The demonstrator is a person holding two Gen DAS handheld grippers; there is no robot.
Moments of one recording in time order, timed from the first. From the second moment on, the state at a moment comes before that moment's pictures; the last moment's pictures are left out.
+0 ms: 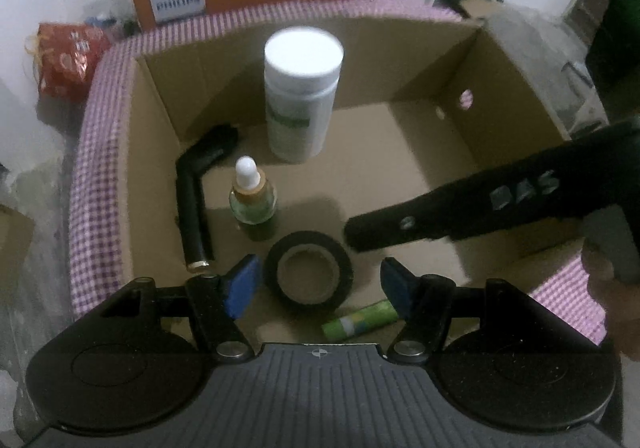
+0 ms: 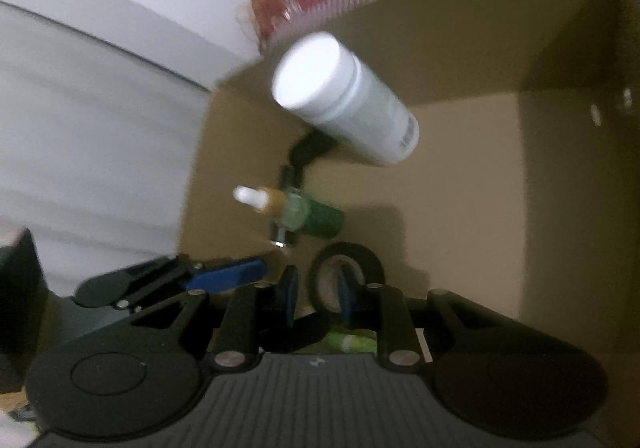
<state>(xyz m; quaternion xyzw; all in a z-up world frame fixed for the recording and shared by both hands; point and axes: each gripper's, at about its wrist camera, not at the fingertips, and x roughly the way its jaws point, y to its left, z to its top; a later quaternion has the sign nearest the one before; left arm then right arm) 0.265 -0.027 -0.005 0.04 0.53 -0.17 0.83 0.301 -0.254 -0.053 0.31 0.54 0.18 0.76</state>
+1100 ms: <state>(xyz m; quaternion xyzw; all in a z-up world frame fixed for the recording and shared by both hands) 0.099 -0.036 -0.053 0.08 0.46 -0.22 0.86 0.090 -0.243 -0.068 0.28 0.48 0.12 0.82</state>
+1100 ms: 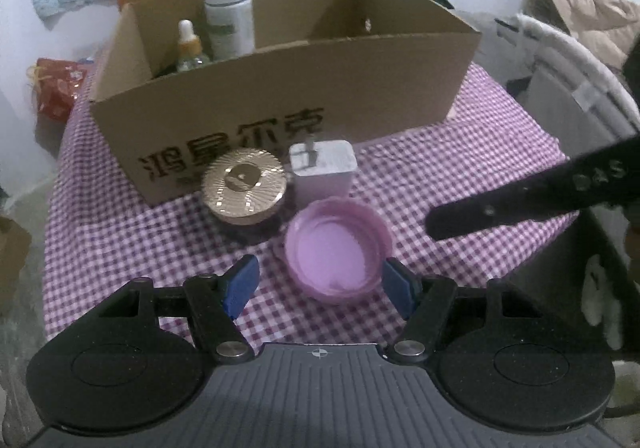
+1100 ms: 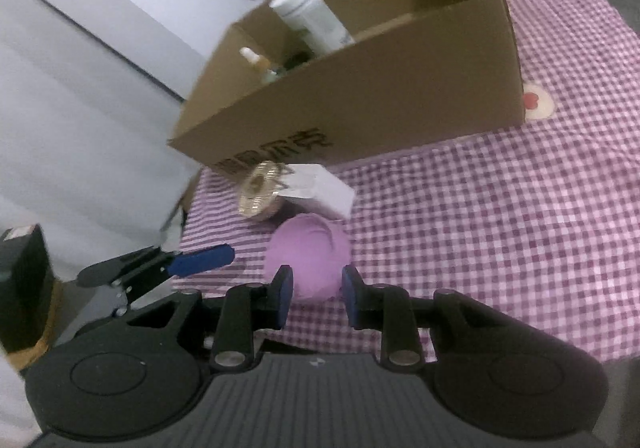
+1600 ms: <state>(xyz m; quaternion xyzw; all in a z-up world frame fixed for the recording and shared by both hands) 0.102 -0.052 -0.074 0.12 0.46 -0.24 0.84 0.118 -0.220 -0.093 0.23 0.50 0.12 0.83</state>
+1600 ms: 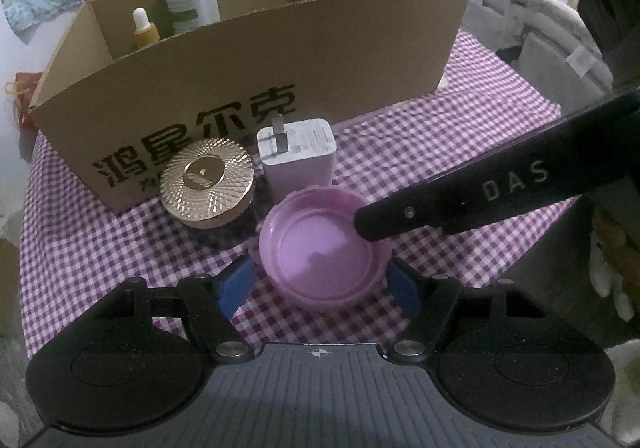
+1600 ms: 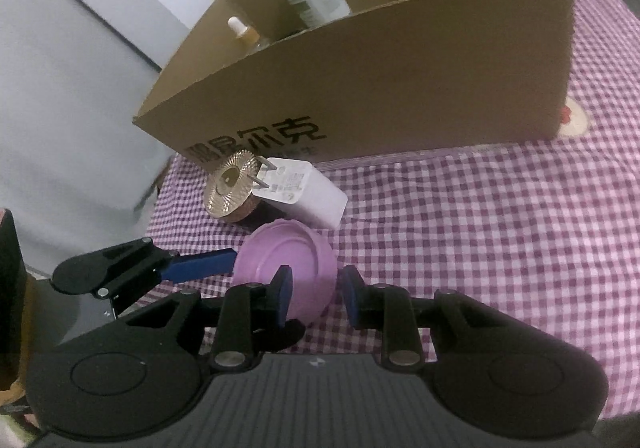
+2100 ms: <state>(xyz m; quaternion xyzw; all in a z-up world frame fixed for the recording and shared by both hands) 0.096 -0.055 -0.078 0.14 0.46 -0.24 0.85 0.125 -0.211 -0.102 0.19 0.48 0.13 0.84</state>
